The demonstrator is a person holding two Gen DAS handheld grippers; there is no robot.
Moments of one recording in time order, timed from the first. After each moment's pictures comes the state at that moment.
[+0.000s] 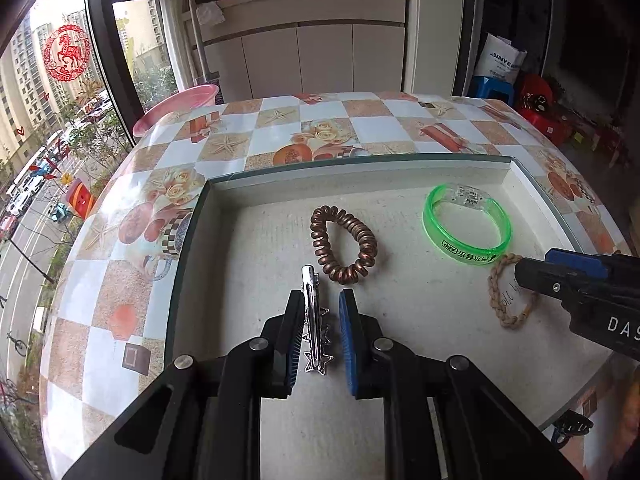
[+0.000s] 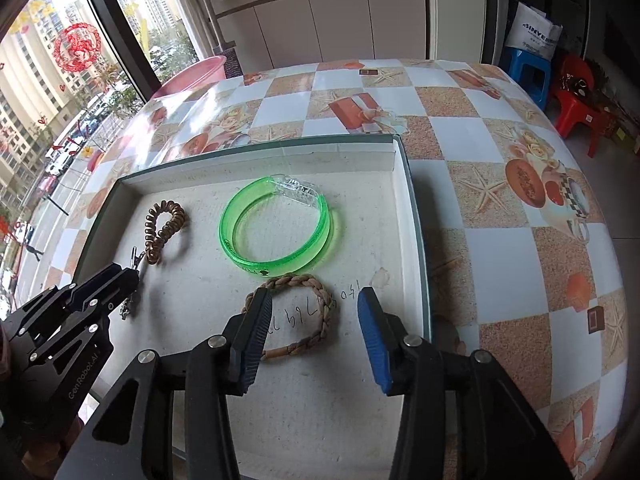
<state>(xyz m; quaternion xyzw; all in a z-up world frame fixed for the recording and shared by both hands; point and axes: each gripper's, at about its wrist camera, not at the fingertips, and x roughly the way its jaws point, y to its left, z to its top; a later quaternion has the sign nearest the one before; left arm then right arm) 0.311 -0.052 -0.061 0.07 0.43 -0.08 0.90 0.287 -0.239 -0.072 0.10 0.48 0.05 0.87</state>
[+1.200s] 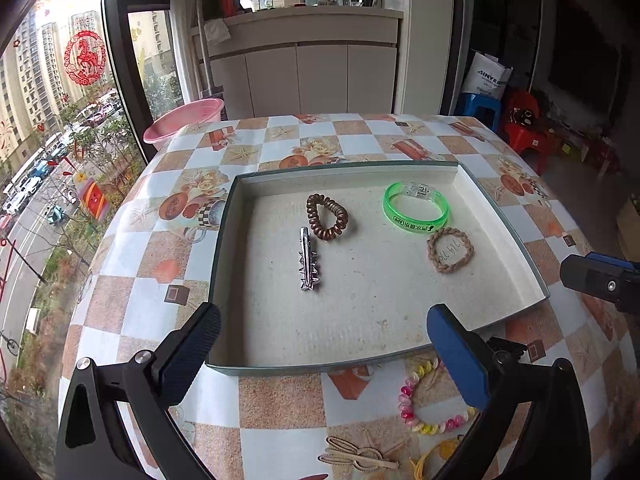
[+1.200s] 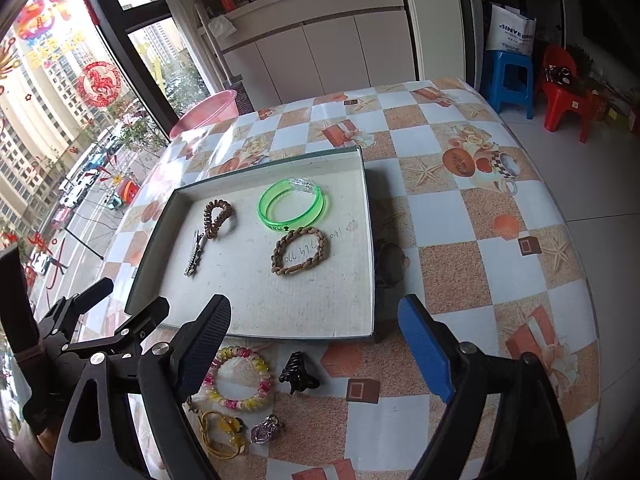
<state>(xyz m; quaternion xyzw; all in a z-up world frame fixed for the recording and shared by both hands) 0.224 -0.038 -0.014 0.05 0.41 -0.09 0.91 0.183 -0.266 -0.015 0.15 0.44 0.06 0.88</state>
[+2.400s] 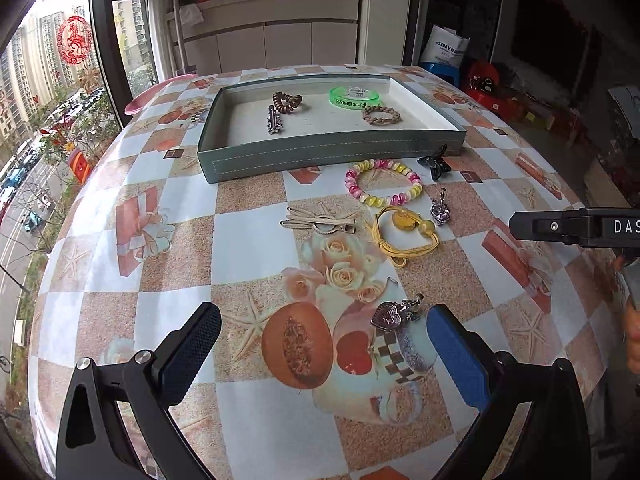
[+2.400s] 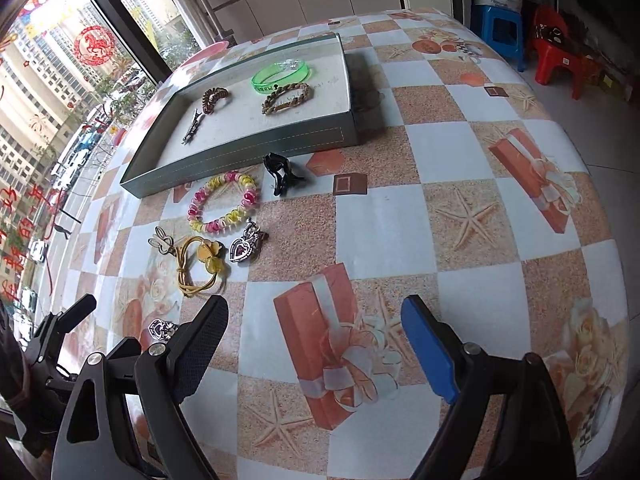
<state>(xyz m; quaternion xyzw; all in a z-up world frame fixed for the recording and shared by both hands) 0.068 -0.020 -0.061 0.07 0.43 -0.15 0.89 0.069 -0.253 -0.073 0.15 0.51 0.05 0.85</state>
